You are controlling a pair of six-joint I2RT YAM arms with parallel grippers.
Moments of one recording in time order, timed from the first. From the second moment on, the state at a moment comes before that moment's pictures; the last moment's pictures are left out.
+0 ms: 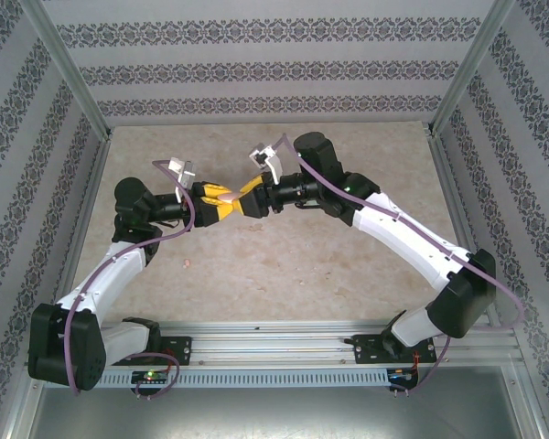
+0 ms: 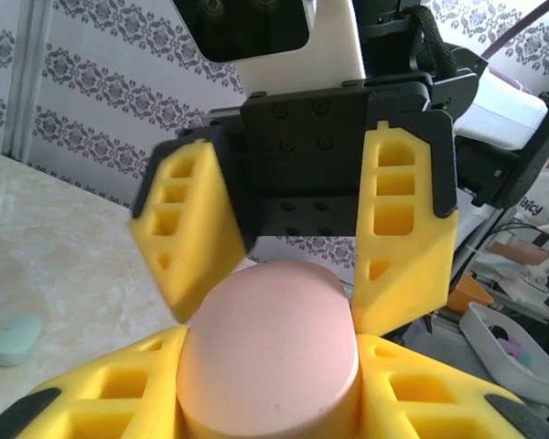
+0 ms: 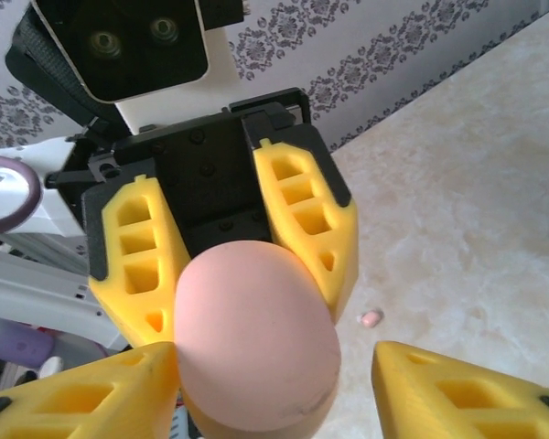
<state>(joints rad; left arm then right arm) -0.13 1.16 0.69 0.69 1.29 -0.59 0.70 1.50 1.41 -0.35 -0.77 0.25</state>
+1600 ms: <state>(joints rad) -0.13 1.16 0.69 0.69 1.37 -0.59 0.68 1.52 1.37 -0.23 -0.85 0.34</state>
